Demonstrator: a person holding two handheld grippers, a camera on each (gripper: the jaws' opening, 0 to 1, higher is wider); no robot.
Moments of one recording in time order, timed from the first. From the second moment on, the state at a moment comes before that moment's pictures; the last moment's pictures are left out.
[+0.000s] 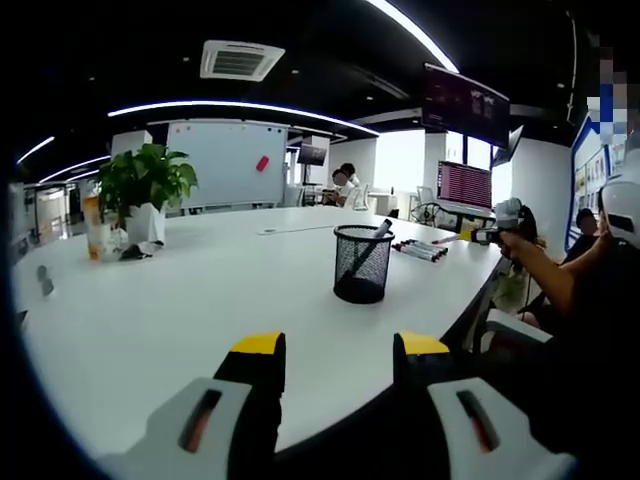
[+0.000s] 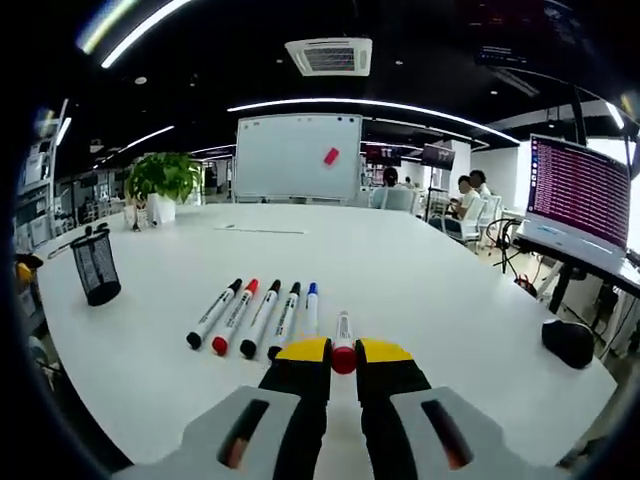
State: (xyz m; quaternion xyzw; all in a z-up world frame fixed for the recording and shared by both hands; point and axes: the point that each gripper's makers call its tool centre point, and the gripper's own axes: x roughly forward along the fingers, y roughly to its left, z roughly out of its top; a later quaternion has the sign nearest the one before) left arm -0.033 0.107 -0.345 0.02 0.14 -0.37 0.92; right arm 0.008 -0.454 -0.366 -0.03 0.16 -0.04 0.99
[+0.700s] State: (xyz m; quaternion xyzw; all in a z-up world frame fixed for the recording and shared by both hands) left arm -0.034 0.105 -0.348 0.01 0.14 -0.38 0.92; right arm 0.028 -0.454 -0.350 -0.05 0.18 -0.02 0.98
